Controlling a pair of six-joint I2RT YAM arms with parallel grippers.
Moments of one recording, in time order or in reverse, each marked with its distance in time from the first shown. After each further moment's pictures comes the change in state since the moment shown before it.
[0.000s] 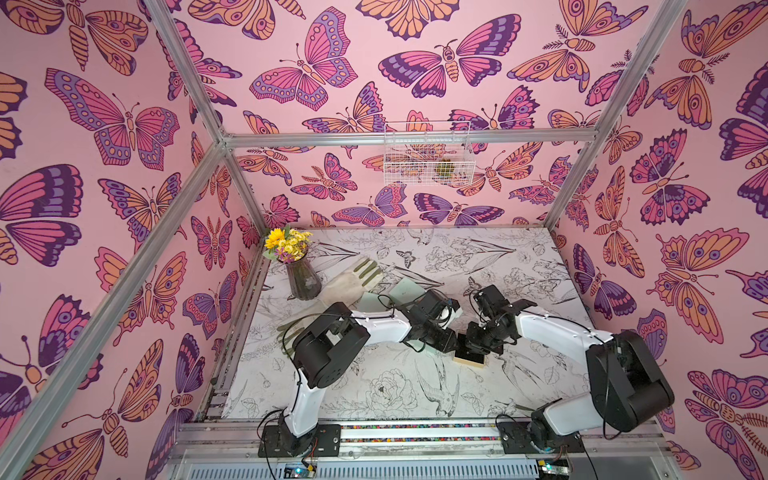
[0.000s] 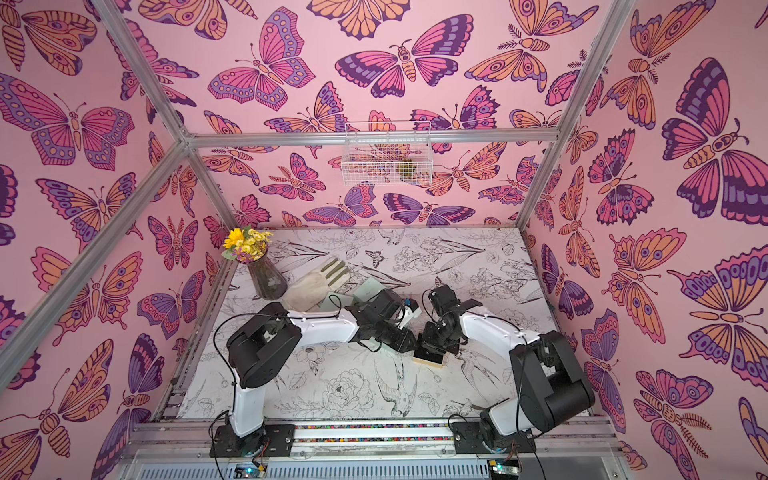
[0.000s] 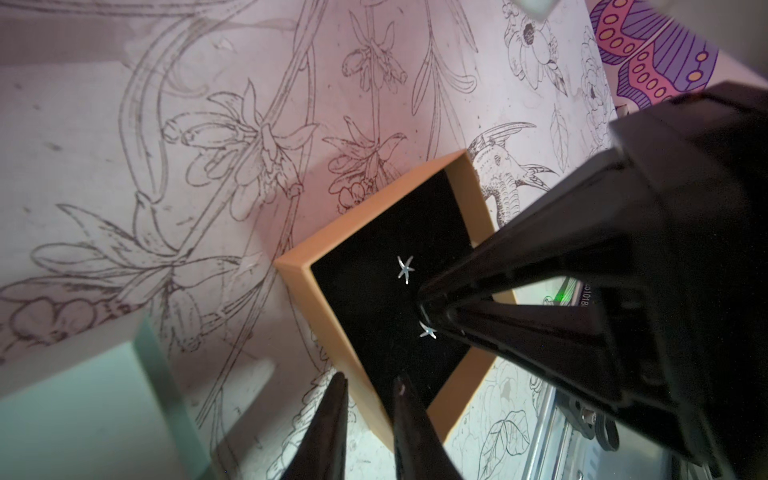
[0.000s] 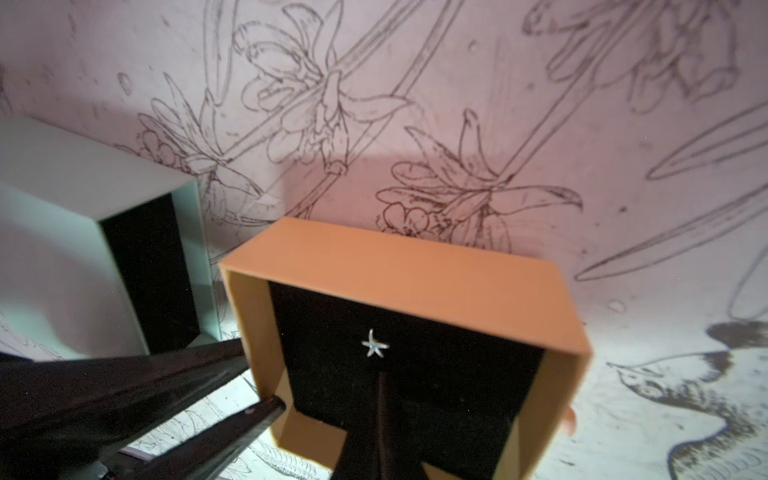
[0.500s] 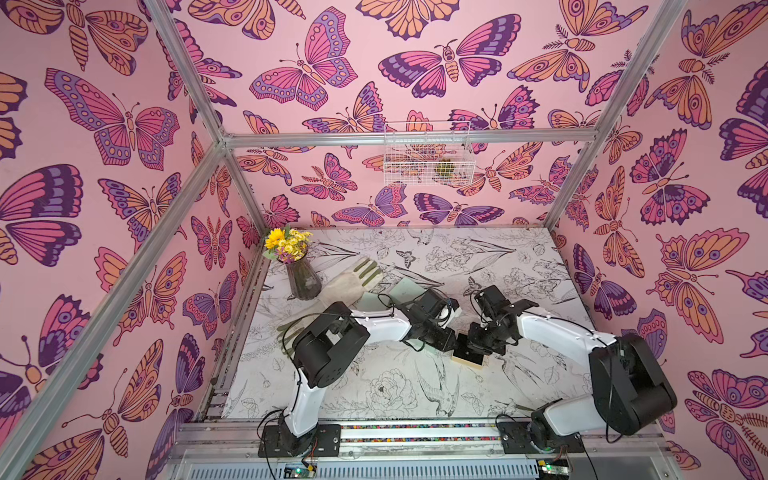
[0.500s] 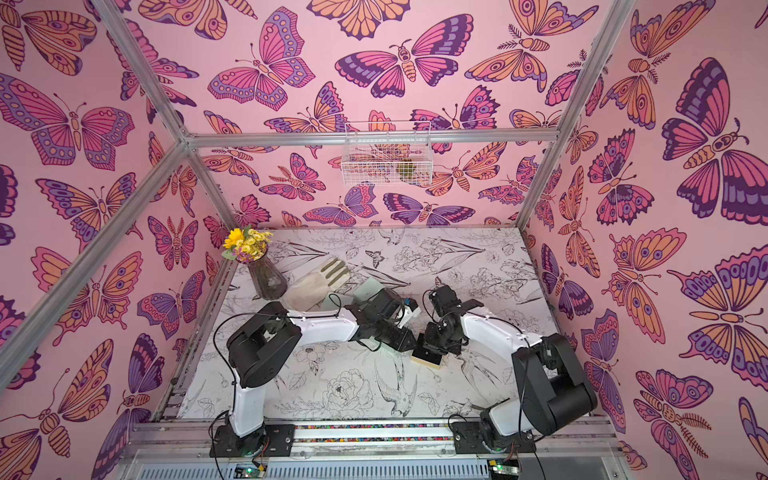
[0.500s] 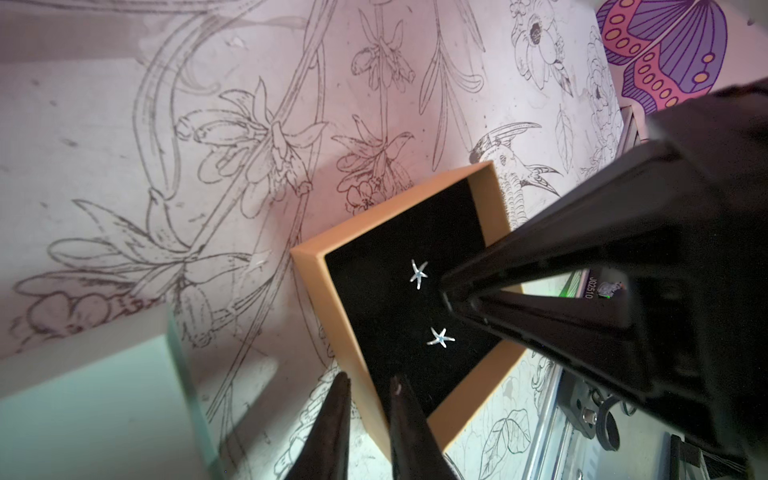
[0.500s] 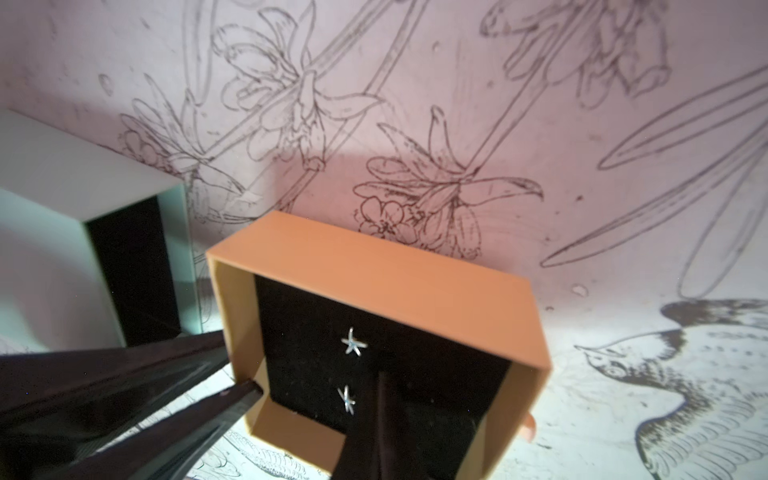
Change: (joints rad) left arm 0.006 0.001 0.005 -0.015 0.000 0.000; right arm 0.000 -0.034 0.000 -0.023 0.030 0.000
